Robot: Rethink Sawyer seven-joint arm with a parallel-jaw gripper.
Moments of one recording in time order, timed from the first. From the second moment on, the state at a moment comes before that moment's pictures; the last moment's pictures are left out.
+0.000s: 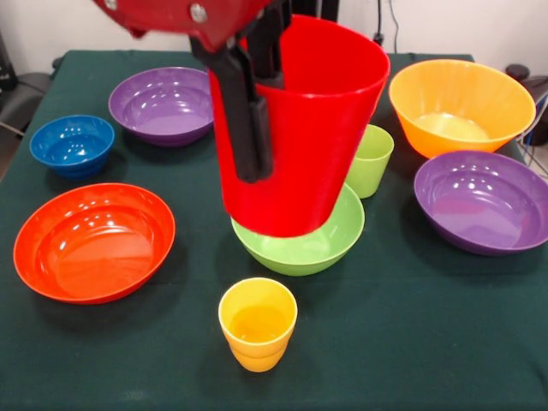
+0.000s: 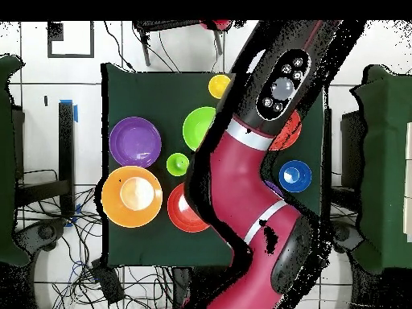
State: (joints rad) arm -0.62 -0.16 2.58 0.24 -2.42 1.95 0.19
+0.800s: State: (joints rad) arm -0.62 -0.13 2.63 0.22 -2.44 1.87 0.19
